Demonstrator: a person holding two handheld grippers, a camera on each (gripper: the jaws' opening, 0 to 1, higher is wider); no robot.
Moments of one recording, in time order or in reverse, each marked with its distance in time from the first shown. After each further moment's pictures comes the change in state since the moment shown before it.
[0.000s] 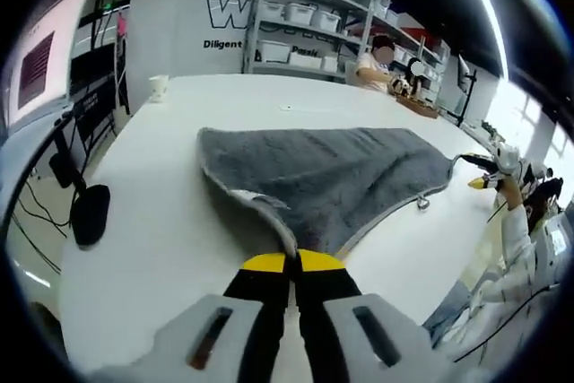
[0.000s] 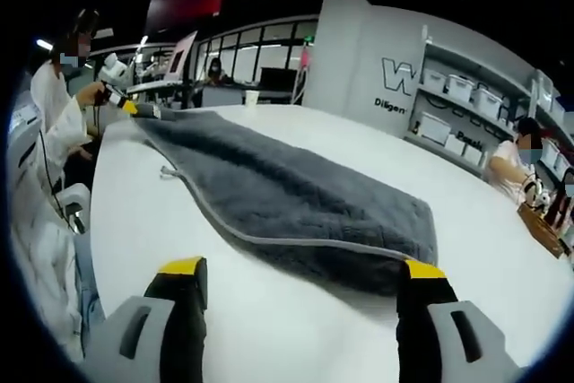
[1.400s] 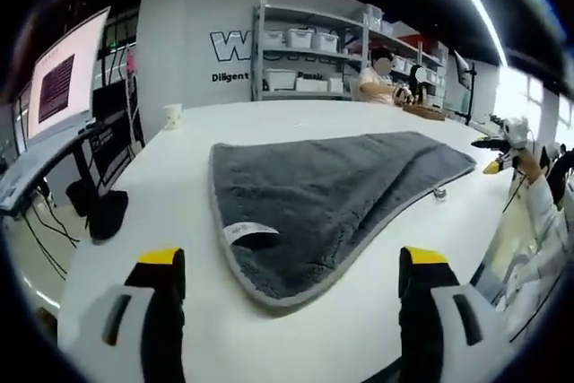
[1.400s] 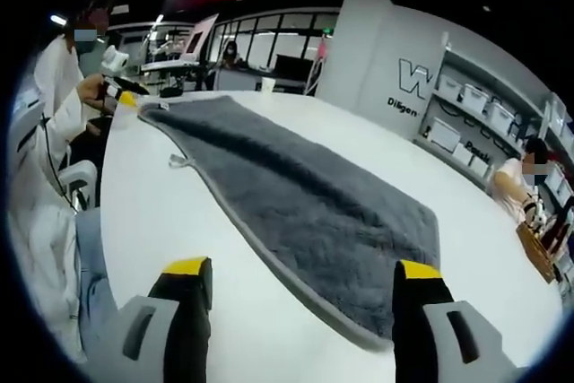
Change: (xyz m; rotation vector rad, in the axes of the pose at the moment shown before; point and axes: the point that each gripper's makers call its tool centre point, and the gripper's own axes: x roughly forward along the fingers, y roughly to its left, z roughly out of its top) left arm -0.010 0.005 -0.004 0.101 -0.218 0.073; right arm 0.000 0.025 0.009 -0.098 0.046 0.039
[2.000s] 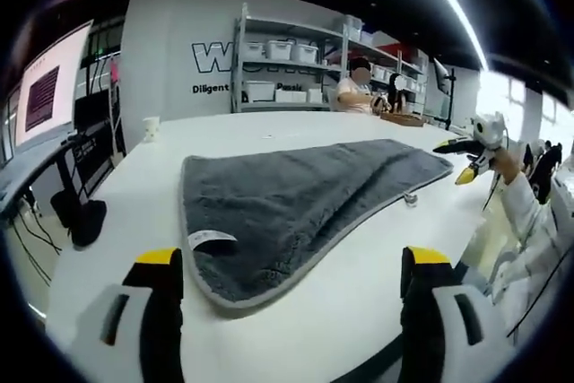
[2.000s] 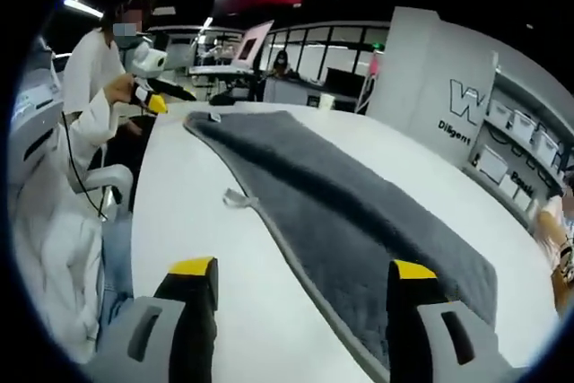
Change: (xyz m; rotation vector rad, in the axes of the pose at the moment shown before) left arm -0.006 -0.035 0.000 0.020 -0.025 -0.080; right arm 0.052 0.092 0.060 -0.118 -0.074 0.257
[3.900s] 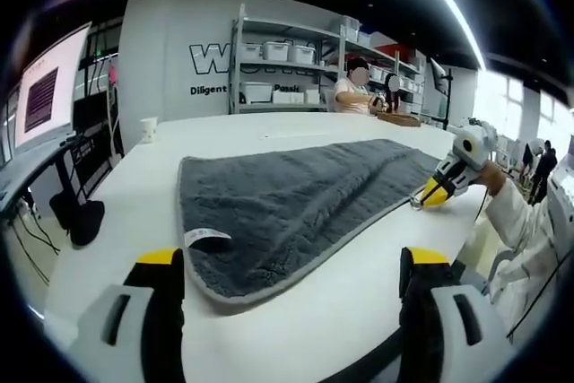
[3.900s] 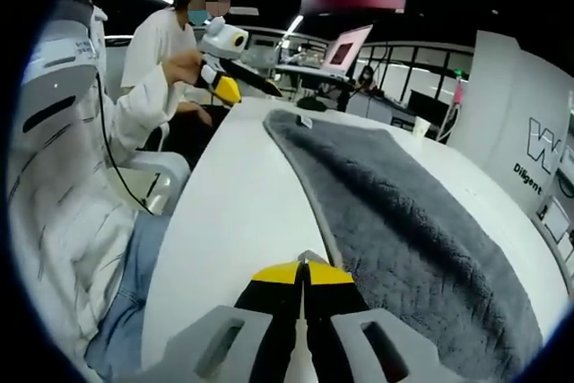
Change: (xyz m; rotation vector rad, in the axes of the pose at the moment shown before) left arm 0.000 -0.004 -0.002 0.006 -0.005 -0.007; right arm 0.074 0.096 0.021 -0.179 -0.051 0.323
